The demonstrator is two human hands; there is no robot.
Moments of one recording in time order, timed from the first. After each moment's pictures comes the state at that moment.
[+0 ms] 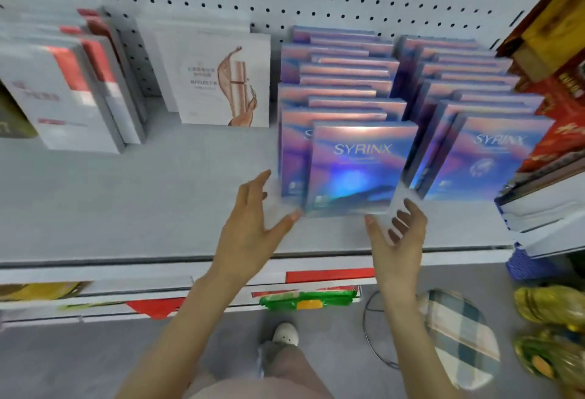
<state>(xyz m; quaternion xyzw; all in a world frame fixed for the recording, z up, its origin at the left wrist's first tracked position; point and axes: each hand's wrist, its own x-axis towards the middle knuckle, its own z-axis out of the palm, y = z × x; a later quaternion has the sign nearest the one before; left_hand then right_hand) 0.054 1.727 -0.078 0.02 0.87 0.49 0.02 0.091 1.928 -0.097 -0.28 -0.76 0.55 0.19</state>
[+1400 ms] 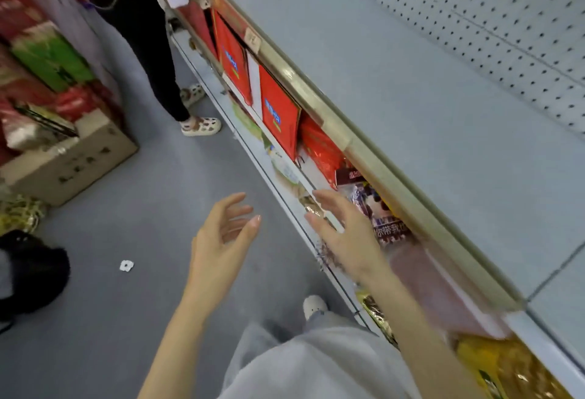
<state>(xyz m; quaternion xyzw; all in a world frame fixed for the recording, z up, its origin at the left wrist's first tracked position) 0.348 0.799 -0.079 -0.49 0.66 0.50 -0.29 0.168 0.882 -0.102 0.38 -0.71 0.48 -0.35</state>
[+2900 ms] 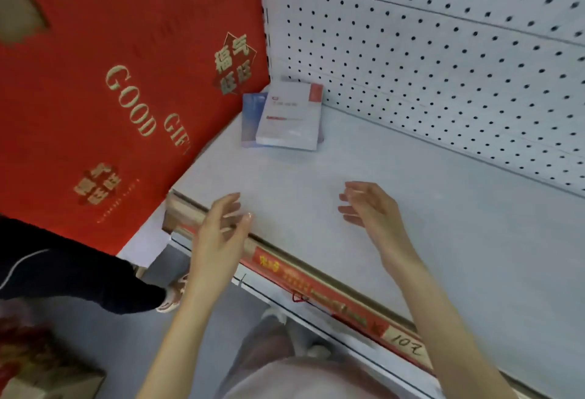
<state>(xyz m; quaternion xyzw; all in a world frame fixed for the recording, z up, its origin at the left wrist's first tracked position) 0.094 0.019 -0.085 -0.32 0.78 0.51 -0.18 -0.049 0.206 -0.080 0.02 -0.73 0.64 -0.23</state>
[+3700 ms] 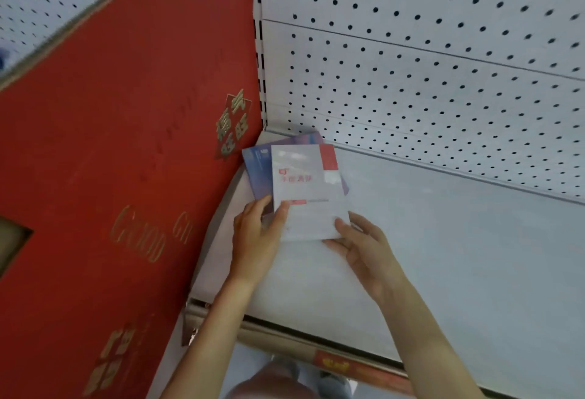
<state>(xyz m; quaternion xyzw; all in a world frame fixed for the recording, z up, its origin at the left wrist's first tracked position) -0.050 -0.095 -0.101 -0.21 0.80 0.56 -0.06 -0.085 0.086 -0.097 -0.16 -0.51 0.81 -0.24</state>
